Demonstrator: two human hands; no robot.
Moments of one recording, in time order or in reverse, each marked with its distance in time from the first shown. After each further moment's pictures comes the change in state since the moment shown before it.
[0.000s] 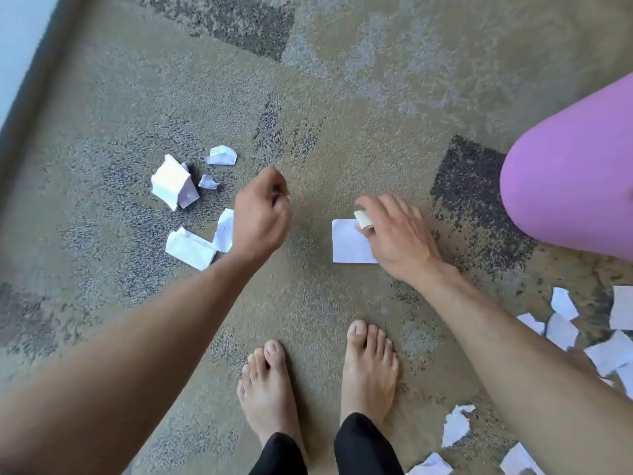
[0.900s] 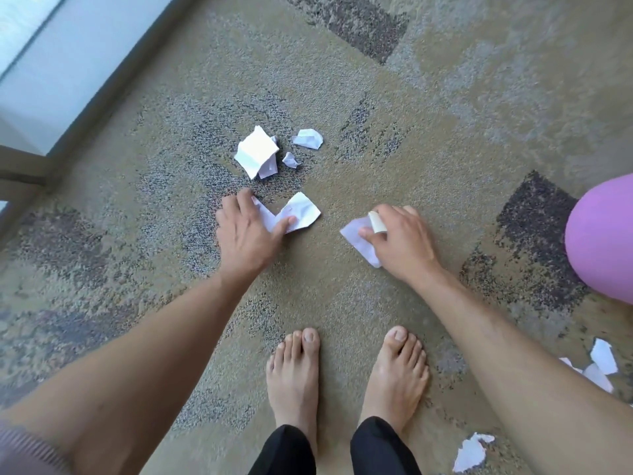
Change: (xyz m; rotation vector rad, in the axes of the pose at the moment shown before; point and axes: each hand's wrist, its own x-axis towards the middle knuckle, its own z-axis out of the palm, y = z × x) left_hand -0.058 -0.115 -0.058 0.390 0.070 -0.384; right_hand 0.024 -0.093 0.008 0.103 -0.112 0.028
